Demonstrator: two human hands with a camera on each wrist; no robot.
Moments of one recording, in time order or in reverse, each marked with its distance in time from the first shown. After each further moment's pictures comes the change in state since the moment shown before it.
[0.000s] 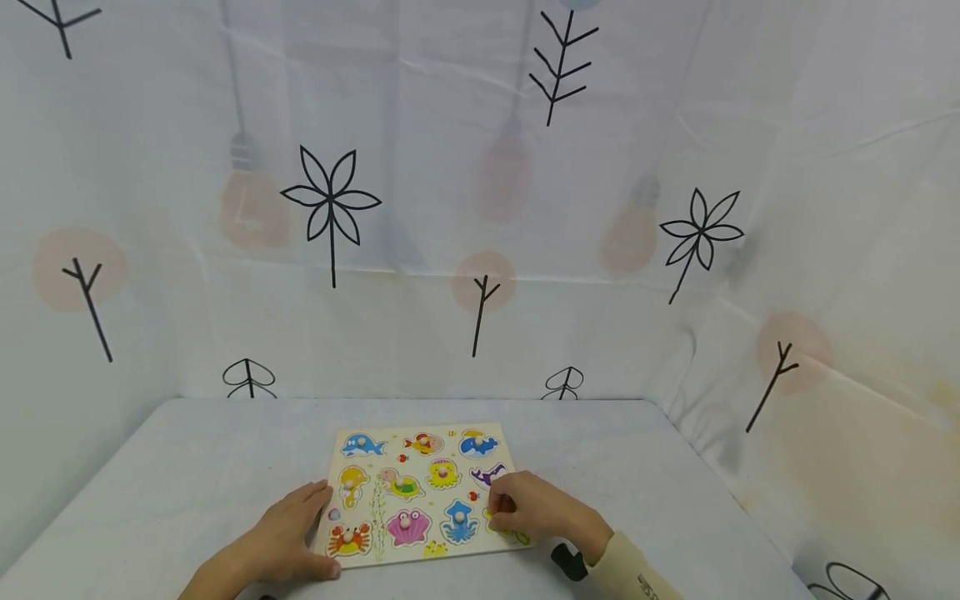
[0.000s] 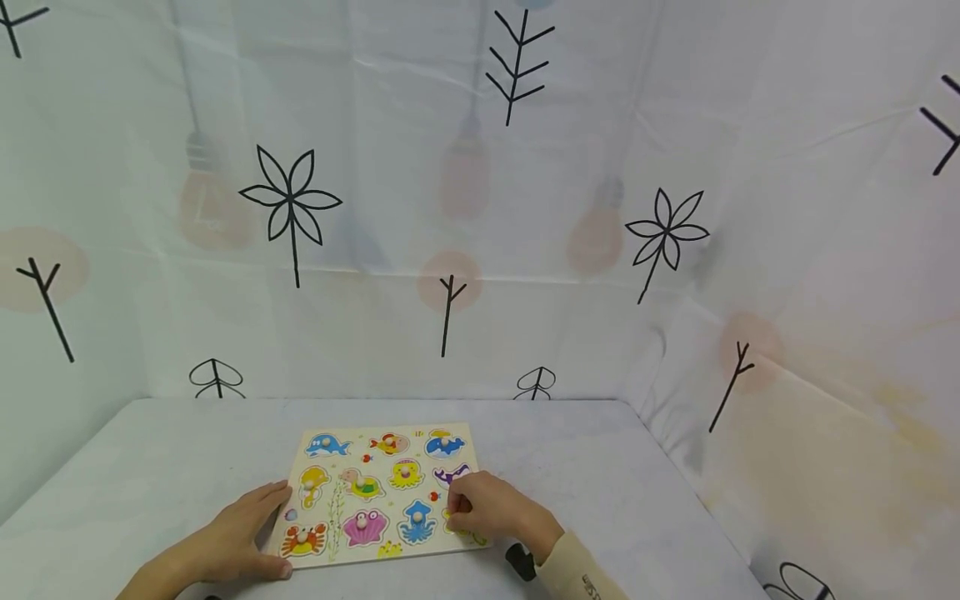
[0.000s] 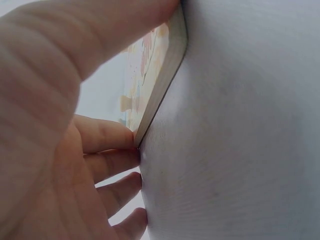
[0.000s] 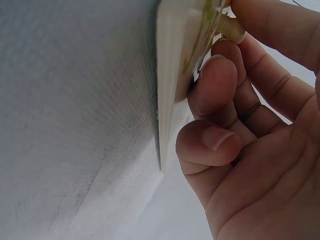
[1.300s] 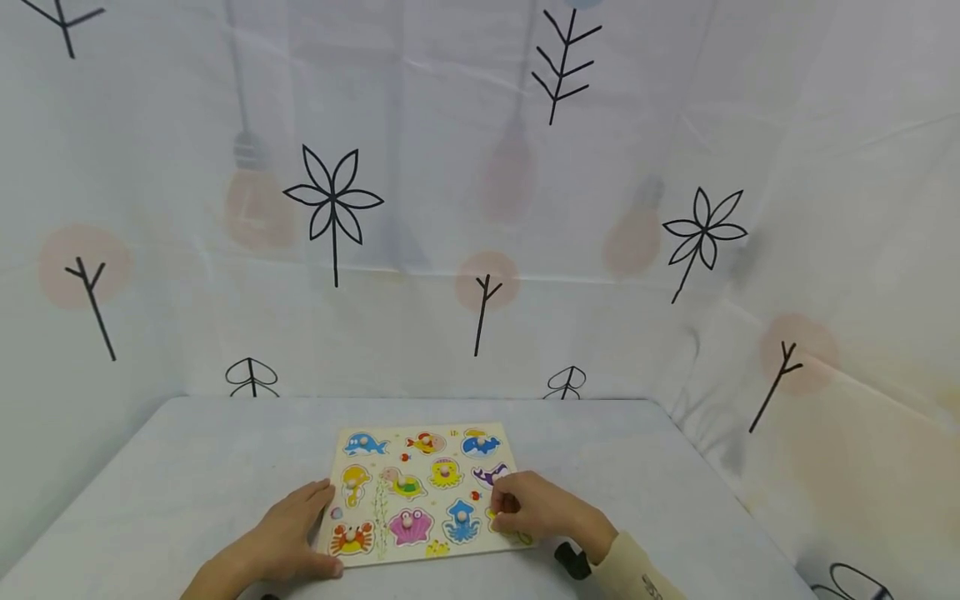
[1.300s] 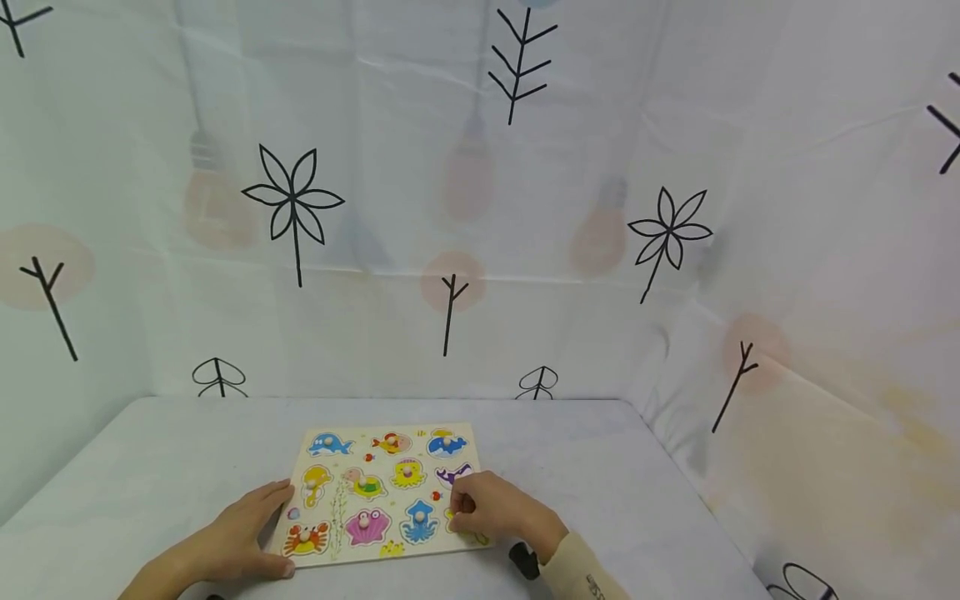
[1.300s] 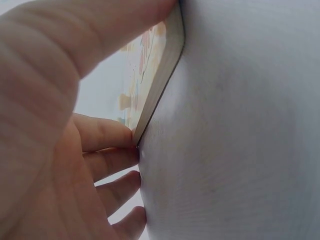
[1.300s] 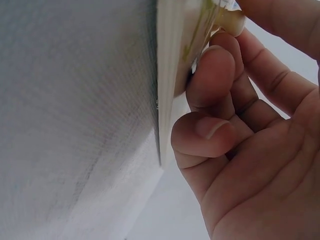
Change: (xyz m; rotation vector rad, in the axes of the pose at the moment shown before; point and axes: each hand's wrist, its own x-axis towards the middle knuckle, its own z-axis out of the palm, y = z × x) left_hand 0.001 -0.001 0.001 -0.020 -0.007 -0.003; right_hand -0.002 0.004 -0.001 0.019 -0.013 -0.023
